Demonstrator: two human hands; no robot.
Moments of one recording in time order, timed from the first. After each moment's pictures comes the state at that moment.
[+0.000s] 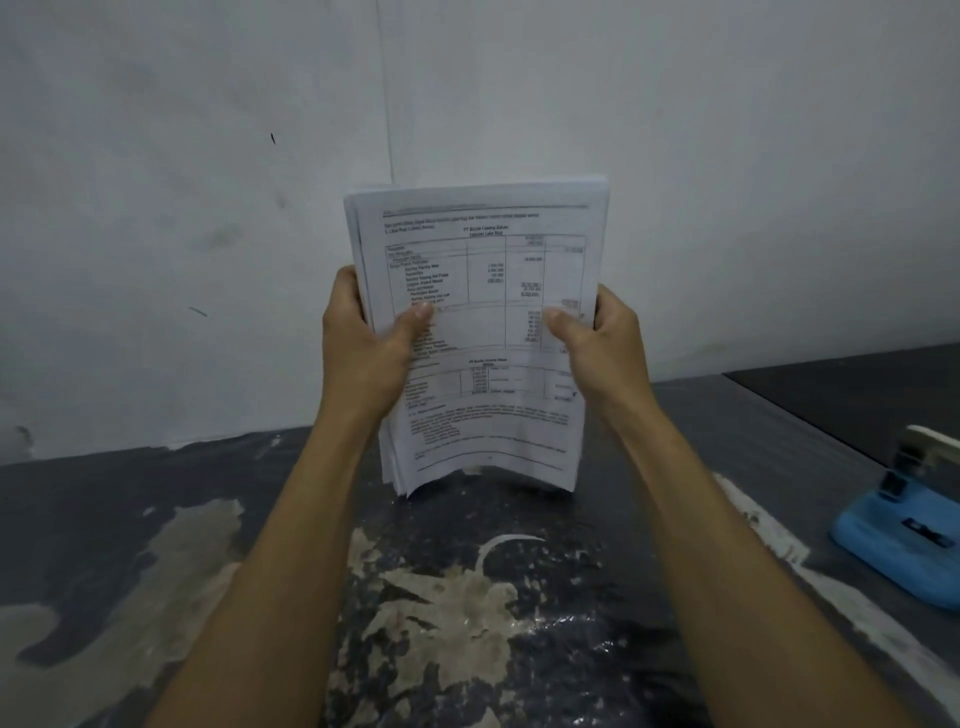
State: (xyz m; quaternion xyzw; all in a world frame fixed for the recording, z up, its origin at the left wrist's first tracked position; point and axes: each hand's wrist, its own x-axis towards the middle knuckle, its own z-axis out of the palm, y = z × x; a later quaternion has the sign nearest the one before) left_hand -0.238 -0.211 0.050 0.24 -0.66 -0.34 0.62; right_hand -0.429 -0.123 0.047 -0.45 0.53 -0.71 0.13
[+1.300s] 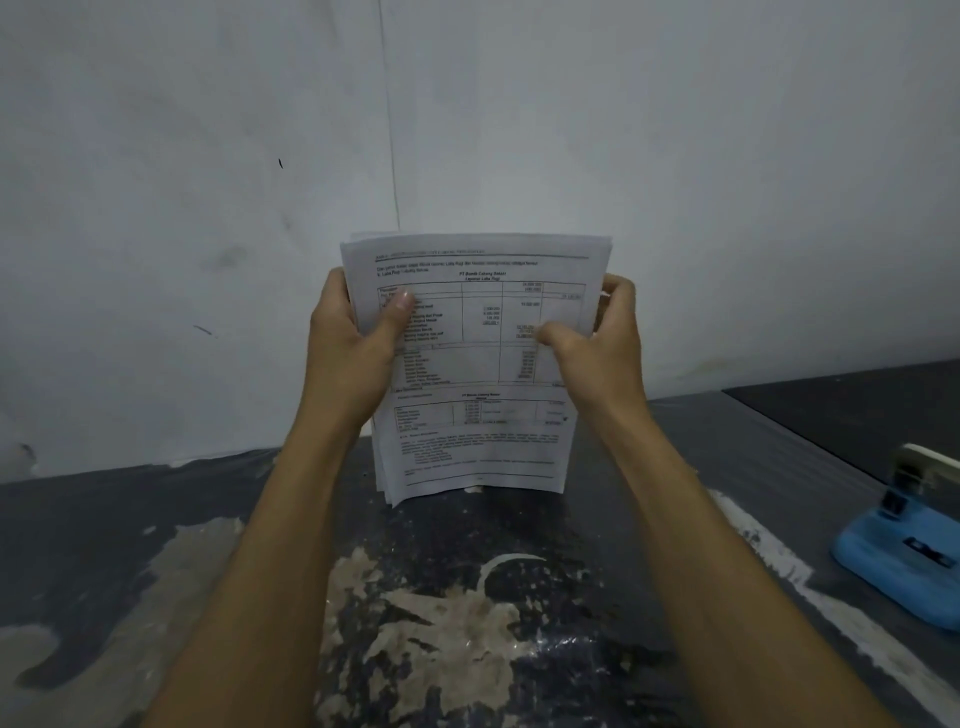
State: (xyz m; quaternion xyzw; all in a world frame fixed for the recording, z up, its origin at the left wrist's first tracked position) left_hand -0.226 -0.208 0.069 0.24 -0.67 -0.34 0.61; right_hand -0.416 -0.120 0.060 -0.44 0.53 -0.72 0.08
